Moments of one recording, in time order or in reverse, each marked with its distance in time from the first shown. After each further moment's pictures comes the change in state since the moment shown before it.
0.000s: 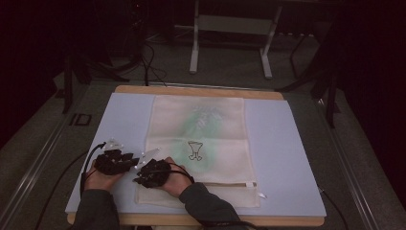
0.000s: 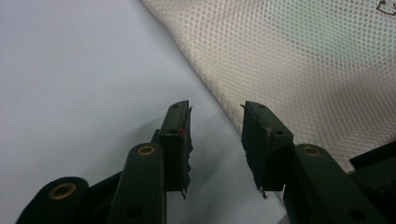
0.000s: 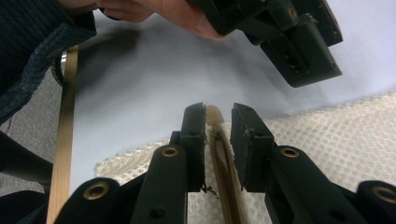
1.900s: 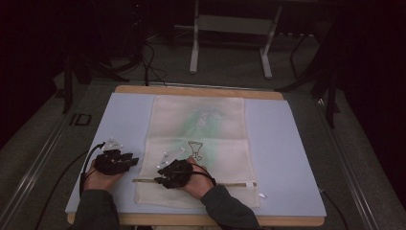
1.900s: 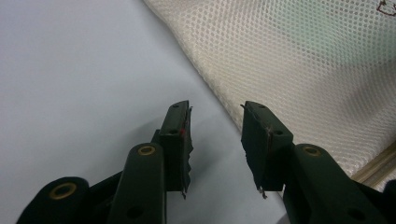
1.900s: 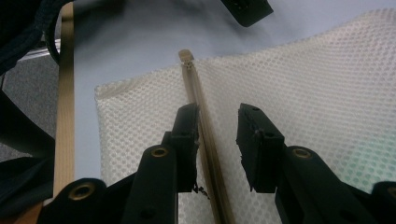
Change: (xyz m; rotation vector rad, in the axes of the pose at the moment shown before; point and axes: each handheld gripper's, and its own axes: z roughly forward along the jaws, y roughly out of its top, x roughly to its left) left arm 0.001 0.000 -0.002 -0.002 0.005 -0.004; right arm -0.007 -0.034 -0.055 0.004 -0.061 0.006
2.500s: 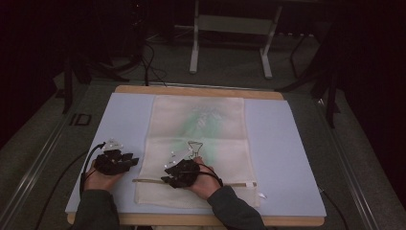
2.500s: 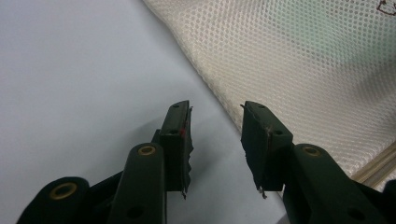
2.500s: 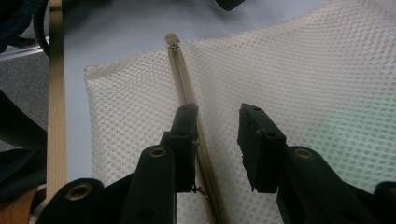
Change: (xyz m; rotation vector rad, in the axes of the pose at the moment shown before) left arm -0.001 0.000 0.001 0.001 -0.001 0.004; right arm -0.004 -0.012 -0.014 0.010 -0.033 0.017
